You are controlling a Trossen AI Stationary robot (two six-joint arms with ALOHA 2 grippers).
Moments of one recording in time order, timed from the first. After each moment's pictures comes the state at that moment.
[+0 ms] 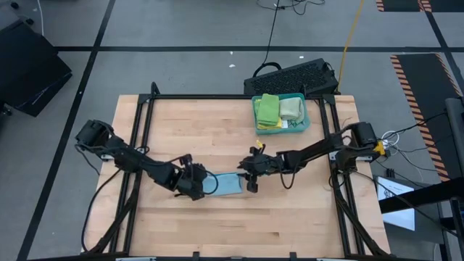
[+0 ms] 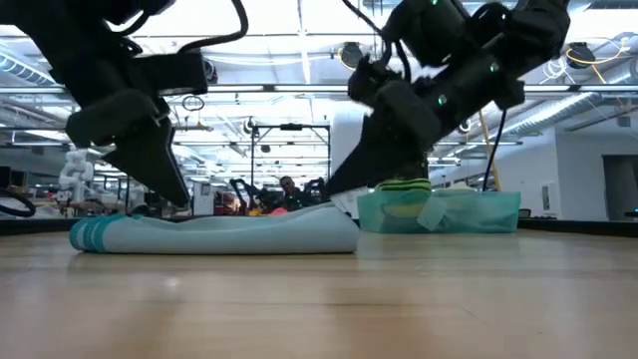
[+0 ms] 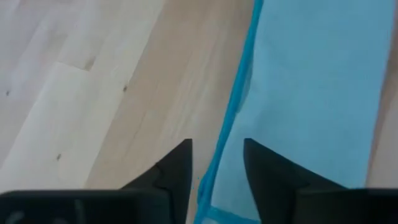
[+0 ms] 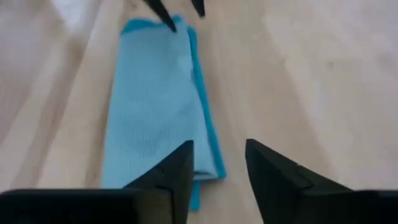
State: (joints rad) left arm -0.41 1.55 0.80 -0.45 -0.51 -0.62; right arm 0.13 1.76 0.77 0.38 0.13 0.19
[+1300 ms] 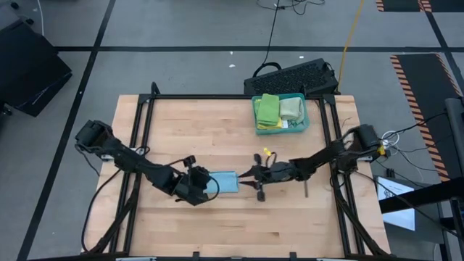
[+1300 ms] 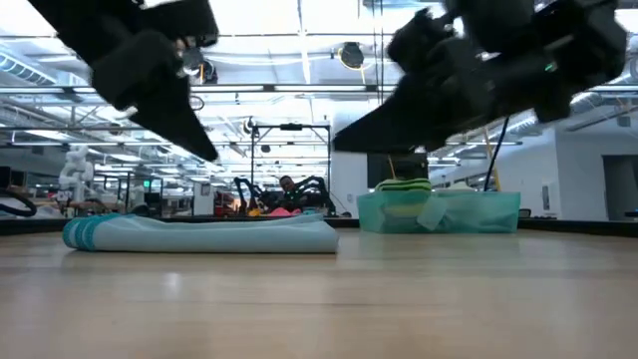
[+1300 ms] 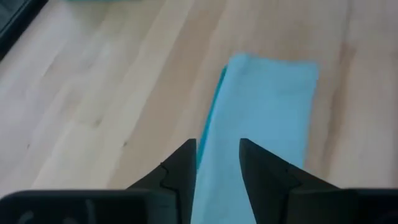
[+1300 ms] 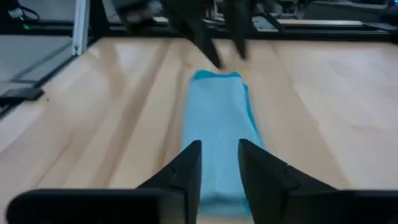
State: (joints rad) left arm -0.47 1.56 0.88 -0.39 -0.64 -0.57; right arm 0.24 1.75 0.58 0.85 0.17 0.08
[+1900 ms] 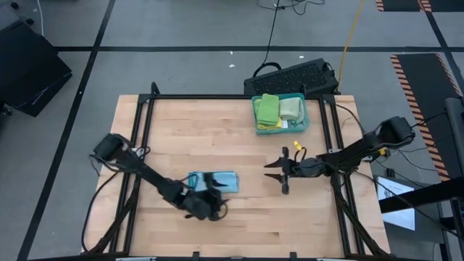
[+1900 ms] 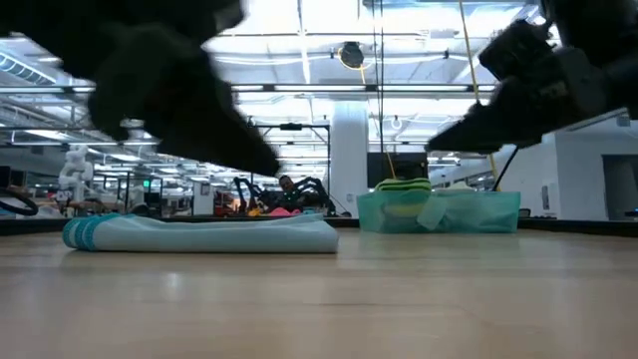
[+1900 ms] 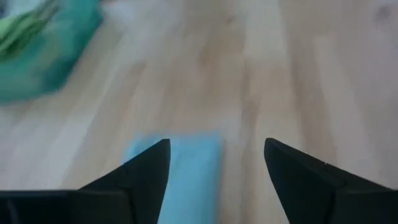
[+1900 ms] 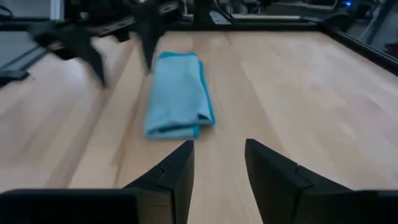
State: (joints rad) left arm -0.53 1.82 0.90 0.20 -0.68 -0.22; right arm 0.30 1.32 0.20 0.79 0.34 0.12
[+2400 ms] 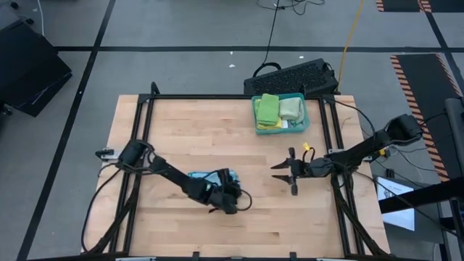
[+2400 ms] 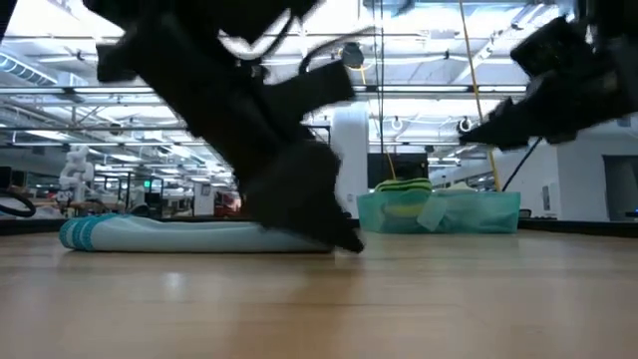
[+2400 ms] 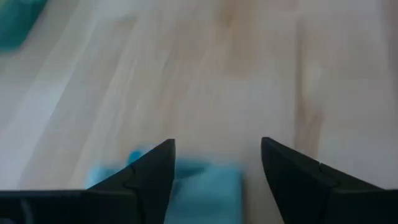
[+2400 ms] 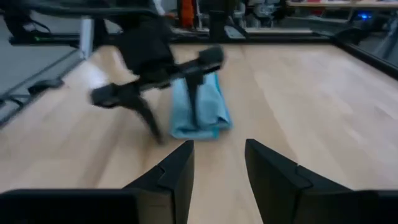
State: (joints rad) left arm -0.39 2.06 1.16 -0.05 -0.55 -0.30; right arm 0.35 1.16 0.11 0.75 0.35 0.12
